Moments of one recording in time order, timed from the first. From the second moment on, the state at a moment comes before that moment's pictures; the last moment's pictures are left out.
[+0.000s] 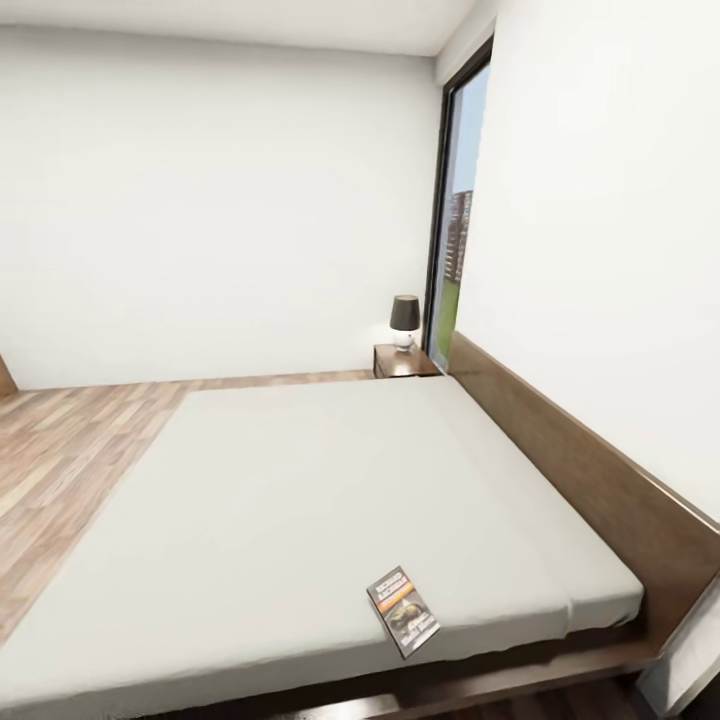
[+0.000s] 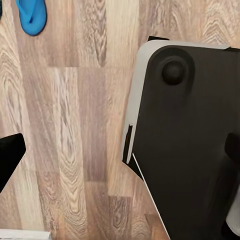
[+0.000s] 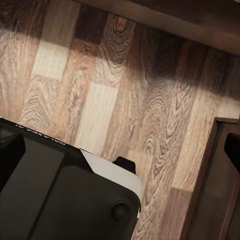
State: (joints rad) left arm -0.02 0.13 0.10 0.00 0.06 -0.15 -0.07; right arm -0.21 0.11 0.71 -0.23 -0.25 0.03 -0.21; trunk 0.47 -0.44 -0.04
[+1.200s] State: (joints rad) left arm -0.03 0.14 0.10 -0.03 0.06 -0.15 -0.08; right arm -0.21 0.12 0.70 -0.25 -0.25 -0.04 -0.22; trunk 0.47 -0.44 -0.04
